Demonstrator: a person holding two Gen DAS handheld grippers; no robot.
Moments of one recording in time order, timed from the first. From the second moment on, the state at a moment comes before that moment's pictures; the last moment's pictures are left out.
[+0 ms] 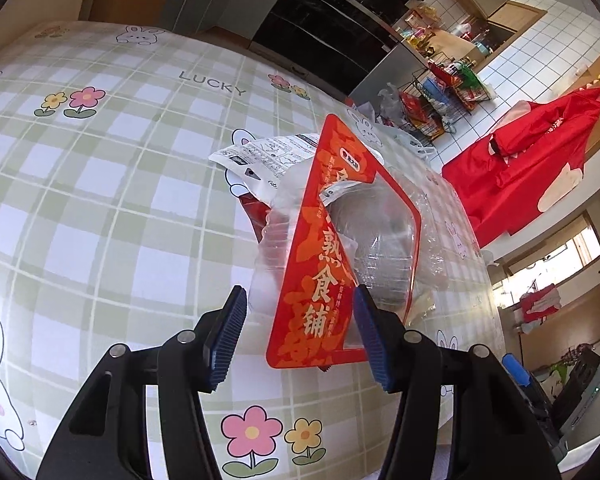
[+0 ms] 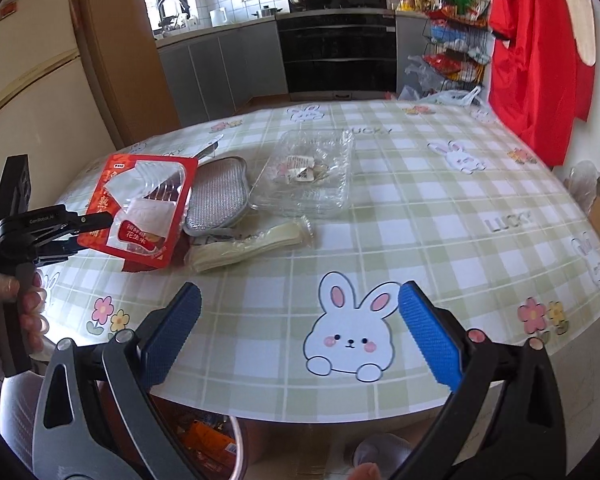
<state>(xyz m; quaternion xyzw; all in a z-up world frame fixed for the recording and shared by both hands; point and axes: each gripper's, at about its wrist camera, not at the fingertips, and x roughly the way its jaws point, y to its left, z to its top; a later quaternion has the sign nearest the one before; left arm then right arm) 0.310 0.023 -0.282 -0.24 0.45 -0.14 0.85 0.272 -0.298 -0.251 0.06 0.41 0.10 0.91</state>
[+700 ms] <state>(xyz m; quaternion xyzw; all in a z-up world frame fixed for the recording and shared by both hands) 0.244 0.089 -0.222 -0.30 0.32 -0.09 0.89 0.368 -0.252 -0.285 0.05 0.46 0.03 0.89</state>
